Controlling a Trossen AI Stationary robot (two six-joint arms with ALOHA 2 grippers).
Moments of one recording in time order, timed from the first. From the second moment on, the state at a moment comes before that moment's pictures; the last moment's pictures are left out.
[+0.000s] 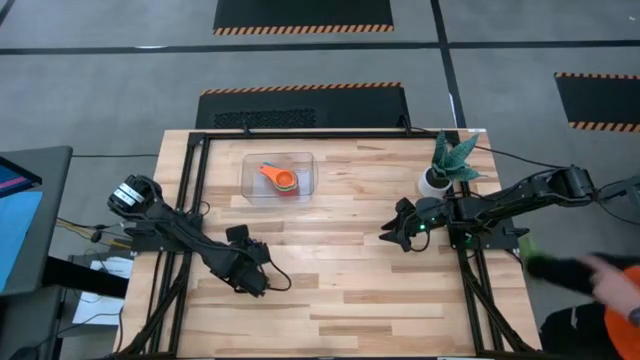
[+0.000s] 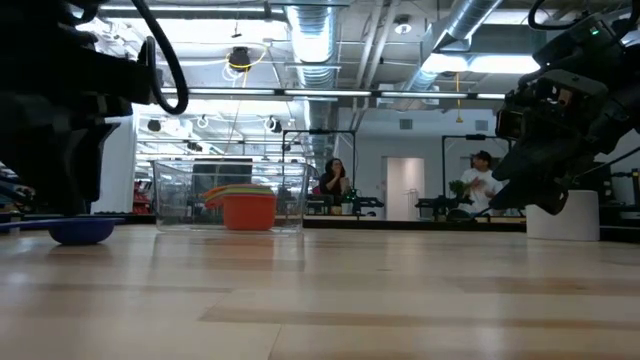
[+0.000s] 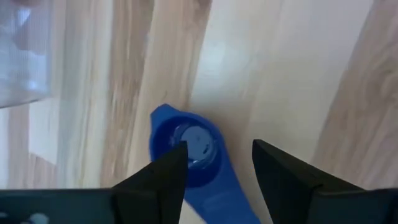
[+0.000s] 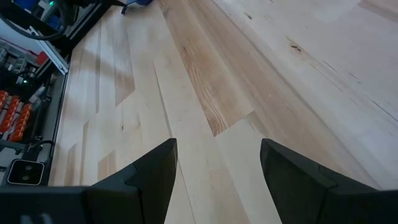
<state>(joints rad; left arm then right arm) -0.56 1.64 0.96 -0.98 -0.36 -0.81 0.02 0.99 0.12 0.34 -0.05 0.70</state>
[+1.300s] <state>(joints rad) -0.52 1.66 0.83 -0.79 -0.40 -0.92 0.02 0.99 0.12 0.34 -0.05 0.71</state>
